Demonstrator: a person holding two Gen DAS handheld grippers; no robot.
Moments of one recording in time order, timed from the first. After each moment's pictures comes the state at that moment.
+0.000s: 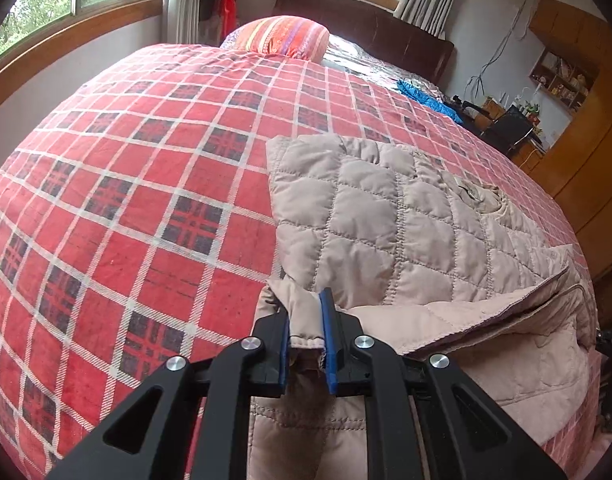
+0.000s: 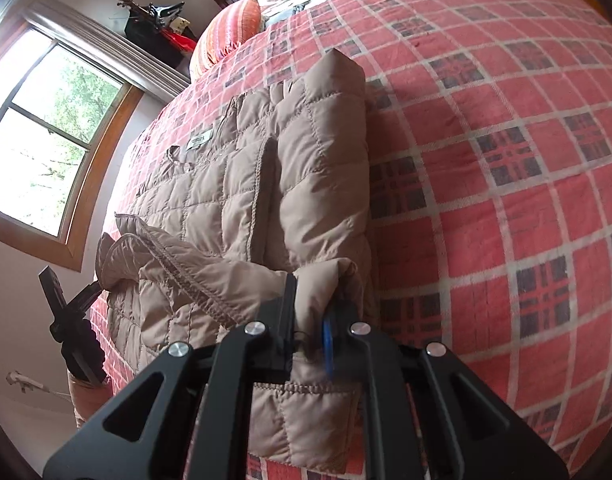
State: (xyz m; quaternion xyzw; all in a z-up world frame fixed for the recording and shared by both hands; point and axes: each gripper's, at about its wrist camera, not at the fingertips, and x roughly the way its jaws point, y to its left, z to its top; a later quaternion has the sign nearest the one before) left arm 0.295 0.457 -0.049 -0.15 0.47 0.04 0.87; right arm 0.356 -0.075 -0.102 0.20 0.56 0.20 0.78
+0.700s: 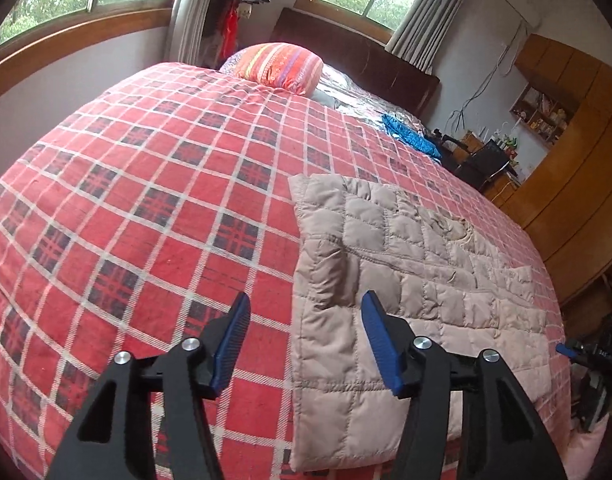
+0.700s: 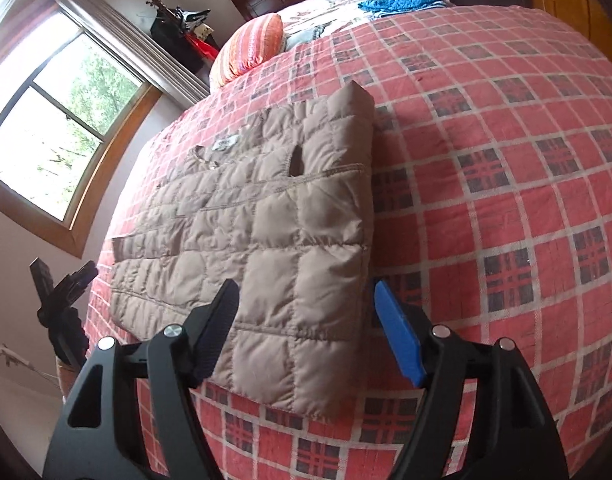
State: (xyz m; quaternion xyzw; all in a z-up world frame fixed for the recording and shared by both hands) left arm 0.241 0.497 -0.006 -0.18 0.42 0.02 0.89; right arm 0.309 -0.090 -0.065 0.17 0.52 0.21 0.81
